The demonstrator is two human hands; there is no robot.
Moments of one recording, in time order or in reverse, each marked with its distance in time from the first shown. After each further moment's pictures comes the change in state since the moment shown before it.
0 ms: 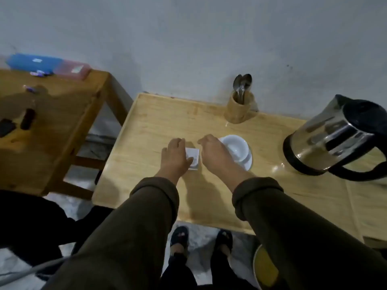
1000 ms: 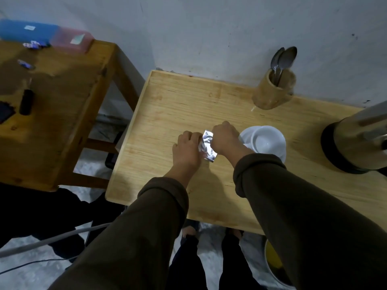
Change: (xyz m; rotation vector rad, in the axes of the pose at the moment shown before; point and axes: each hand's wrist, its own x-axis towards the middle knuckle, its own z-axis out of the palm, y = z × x) left_hand 0.024 -0.042 0.026 -0.124 0.057 -0.043; right_hand 0.082 -0.018 0.046 -0.265 -0.154 0.168
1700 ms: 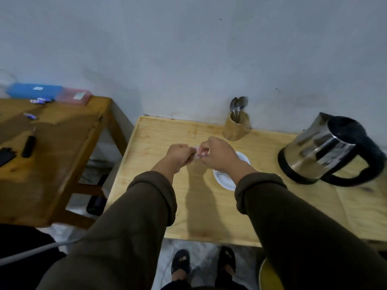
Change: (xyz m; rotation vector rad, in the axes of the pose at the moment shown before) left_hand 0.010 0.059 -0.090 -1.100 -0.283 -0.375; right_hand -0.078 0.028 -0.071 0.351 0.260 -0.216
